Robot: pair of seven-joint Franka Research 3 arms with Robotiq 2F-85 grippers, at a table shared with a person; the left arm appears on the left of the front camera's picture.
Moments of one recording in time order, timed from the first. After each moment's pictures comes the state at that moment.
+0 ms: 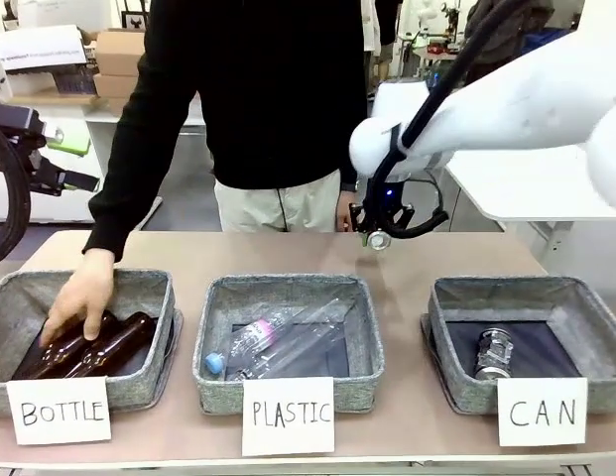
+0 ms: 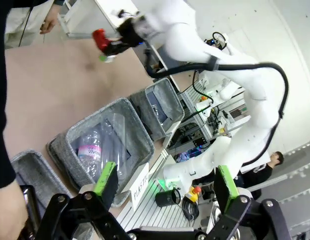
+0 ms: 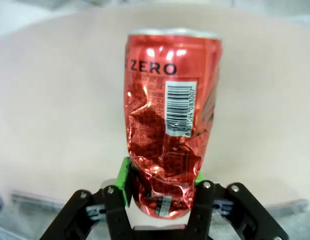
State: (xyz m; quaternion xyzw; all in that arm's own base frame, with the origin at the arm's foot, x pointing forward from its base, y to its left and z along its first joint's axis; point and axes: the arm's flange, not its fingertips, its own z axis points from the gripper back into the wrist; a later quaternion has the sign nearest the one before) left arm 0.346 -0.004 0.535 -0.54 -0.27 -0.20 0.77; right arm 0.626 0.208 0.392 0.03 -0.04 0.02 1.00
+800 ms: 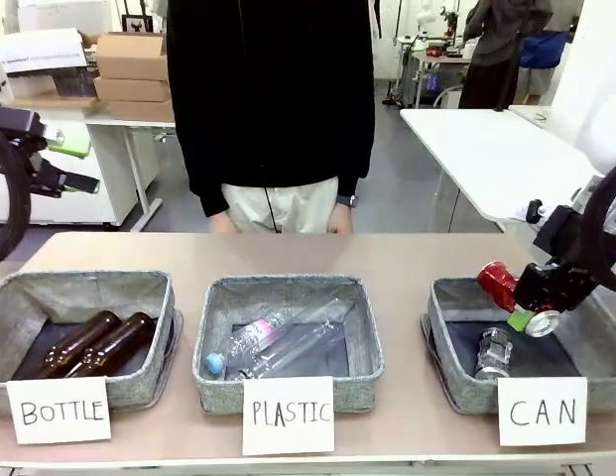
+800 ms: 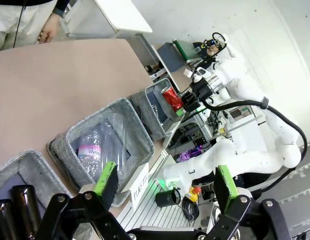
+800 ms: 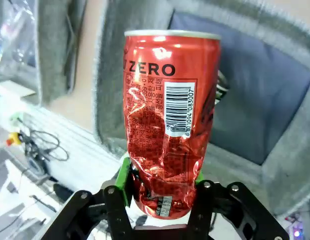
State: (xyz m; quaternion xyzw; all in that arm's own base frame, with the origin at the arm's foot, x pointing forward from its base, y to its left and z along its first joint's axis) left arm 0.346 -0.004 0.535 -0.54 -0.27 -0.20 0.77; right arm 0.347 0.007 0.414 0.18 0.04 0.15 0.97
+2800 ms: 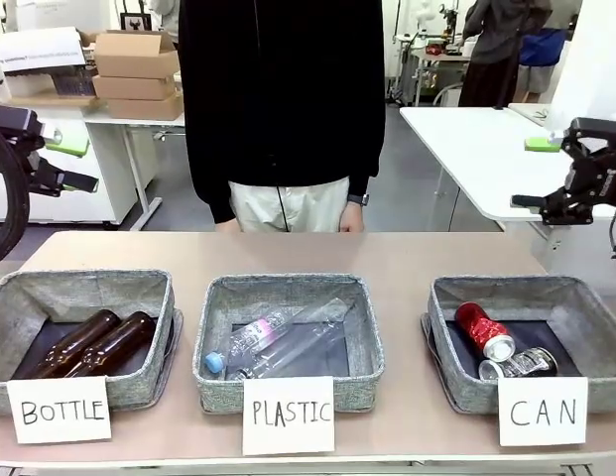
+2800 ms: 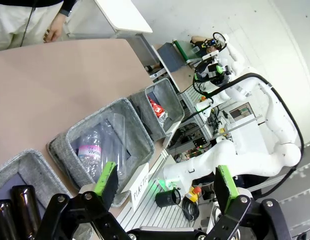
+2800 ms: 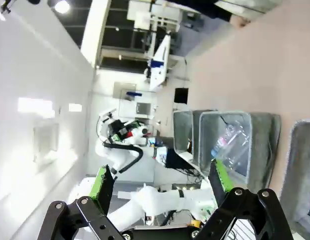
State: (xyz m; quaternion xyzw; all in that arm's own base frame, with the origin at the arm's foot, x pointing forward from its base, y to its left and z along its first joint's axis) left arm 0.346 -0.004 0.535 -0.54 -0.27 -0.20 0.77; right arm 0.356 -0.043 0.482 0.64 -0.17 -0.06 0.75
